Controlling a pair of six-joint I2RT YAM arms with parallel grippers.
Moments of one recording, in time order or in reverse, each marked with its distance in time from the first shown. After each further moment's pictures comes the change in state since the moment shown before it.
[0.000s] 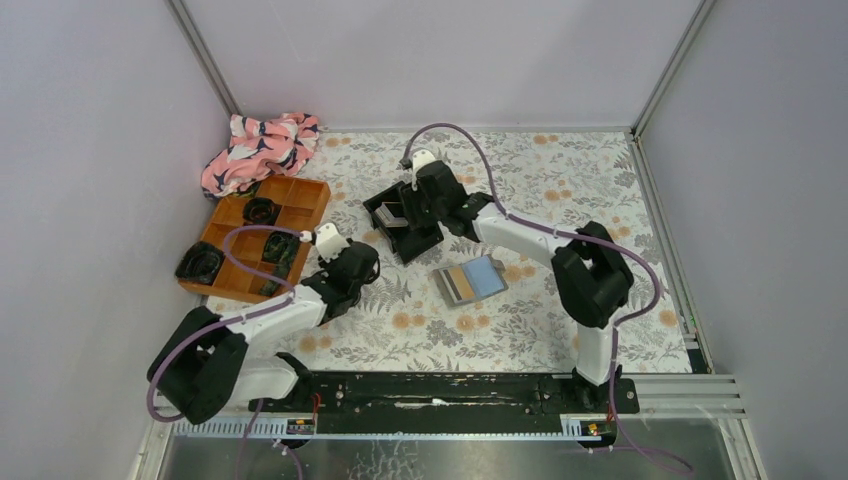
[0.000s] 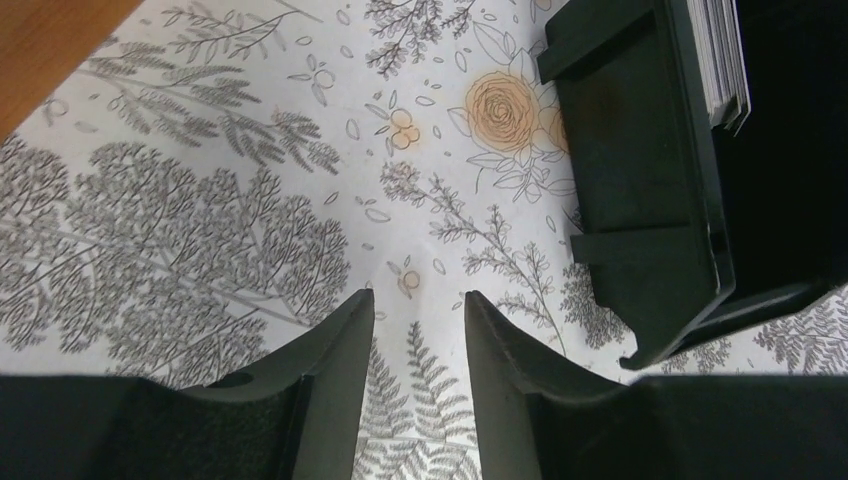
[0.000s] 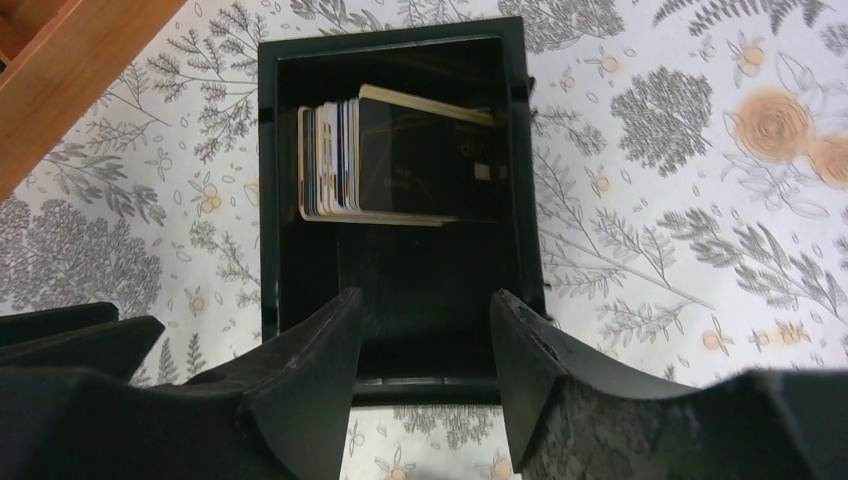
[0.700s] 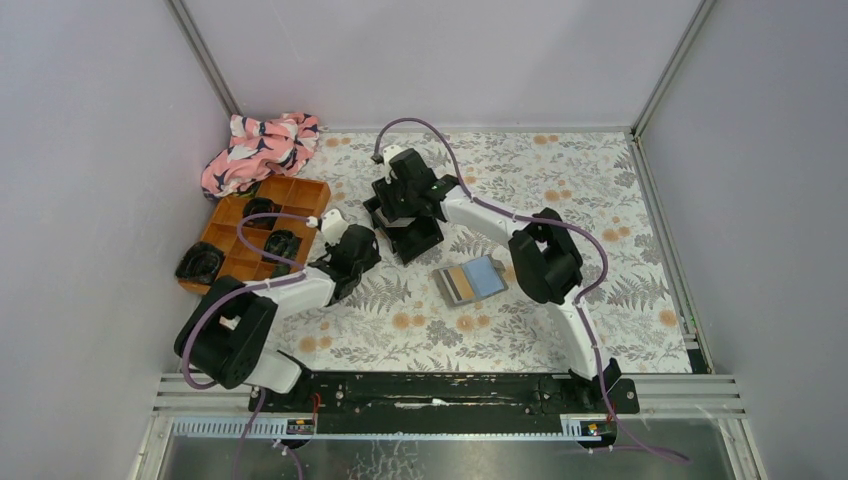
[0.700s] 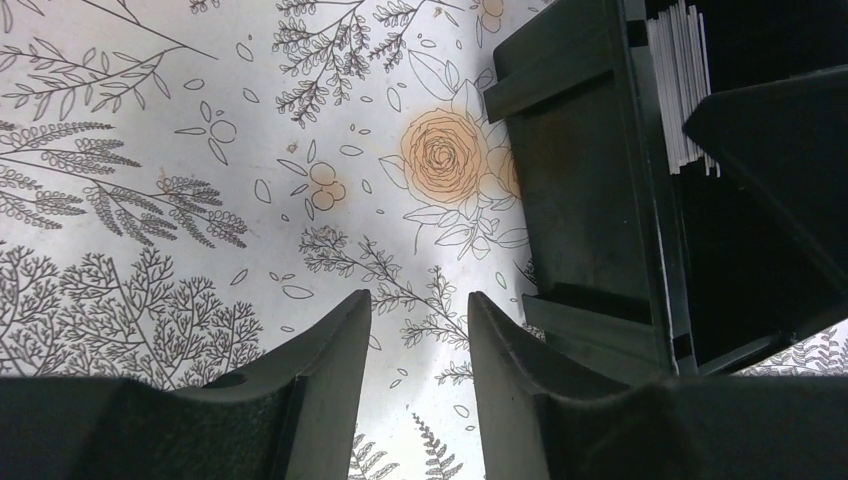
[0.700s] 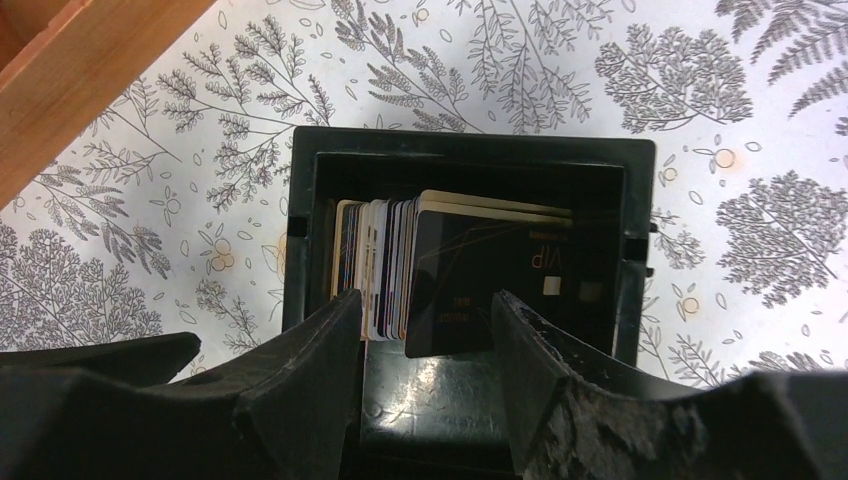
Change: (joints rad) left arm 0.141 0.222 0.083 0.205 0.194 0.077; right arm 0.000 0.359 0.453 -0.177 -0.122 -0.072
